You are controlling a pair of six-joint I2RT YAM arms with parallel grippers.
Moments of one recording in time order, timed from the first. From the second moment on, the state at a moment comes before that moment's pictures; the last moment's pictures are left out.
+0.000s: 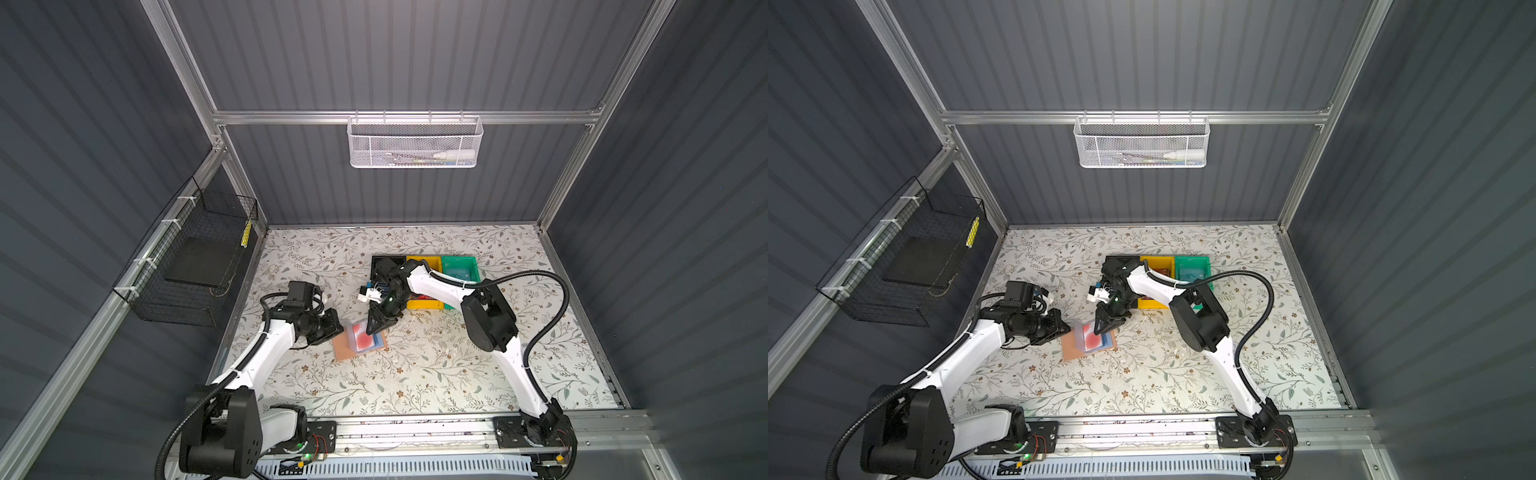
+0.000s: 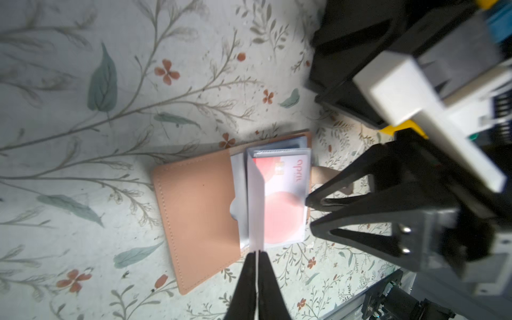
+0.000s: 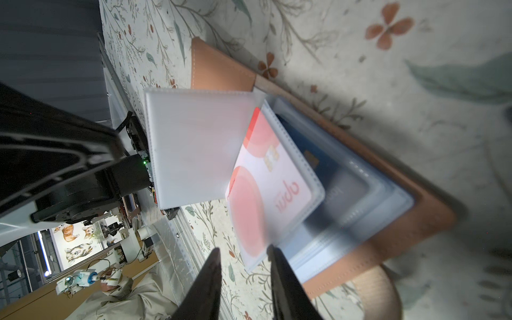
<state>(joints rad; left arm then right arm) -0.14 1.21 0.77 -0.67 0.46 -0.46 0.79 2.38 1.95 -1.00 -0.79 0.12</state>
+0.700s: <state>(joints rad) -0.14 1.30 0.63 -0.42 0.66 -0.61 0.79 2.38 1.95 -1.00 -0.79 0.12</state>
